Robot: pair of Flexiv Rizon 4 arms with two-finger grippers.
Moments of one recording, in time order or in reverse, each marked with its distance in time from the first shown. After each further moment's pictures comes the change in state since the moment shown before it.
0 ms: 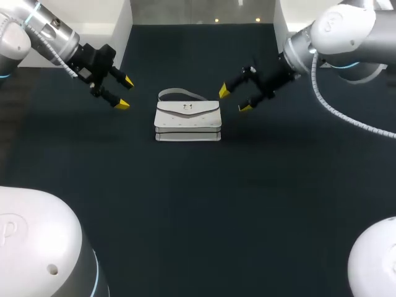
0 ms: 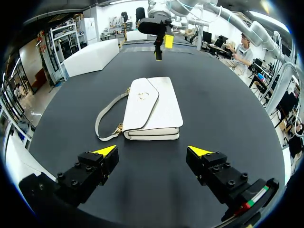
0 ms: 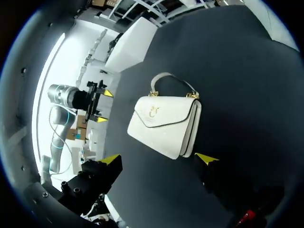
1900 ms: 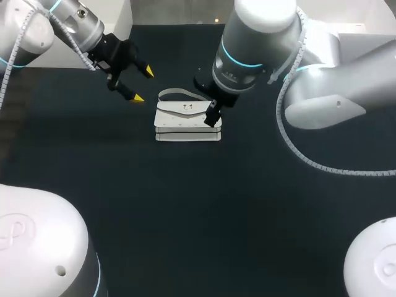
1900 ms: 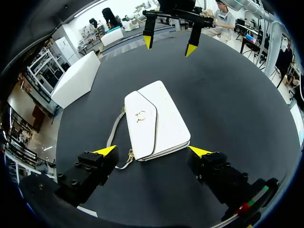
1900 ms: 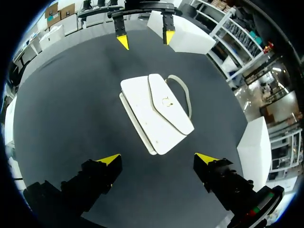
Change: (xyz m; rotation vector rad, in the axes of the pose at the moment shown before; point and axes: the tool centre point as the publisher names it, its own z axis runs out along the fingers) left arm -0.006 -0.061 0.013 -0.115 -0.036 0.368; right arm 0.040 -0.032 0.012 0.103 -0.783 -0.945
